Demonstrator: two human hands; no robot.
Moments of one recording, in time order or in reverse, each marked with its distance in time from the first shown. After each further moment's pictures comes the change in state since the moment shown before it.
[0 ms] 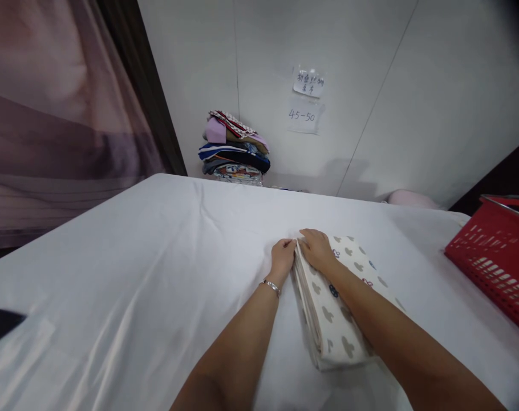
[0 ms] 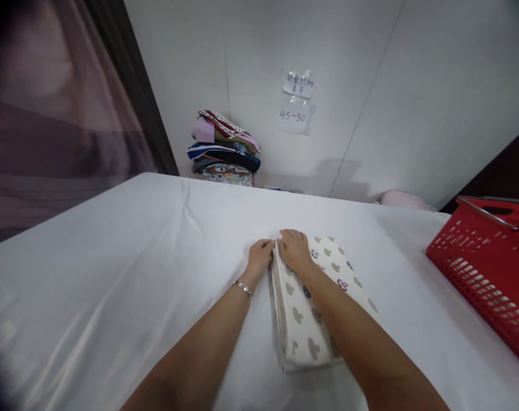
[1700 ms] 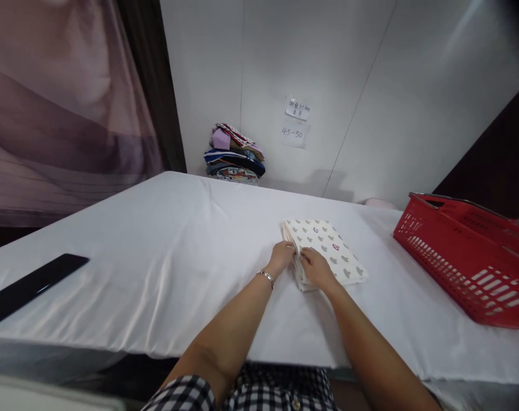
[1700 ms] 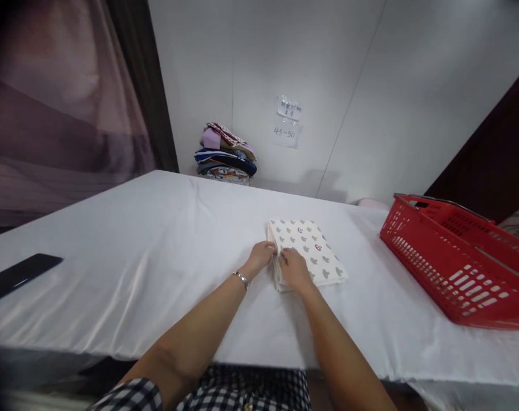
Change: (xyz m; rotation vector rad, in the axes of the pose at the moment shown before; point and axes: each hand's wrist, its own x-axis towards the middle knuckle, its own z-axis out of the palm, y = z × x) left_hand -0.108 0.011 -0.022 0.145 -0.252 -0.027; right_hand -0.143 -0.052 -0.047 0.149 -0.057 0.139
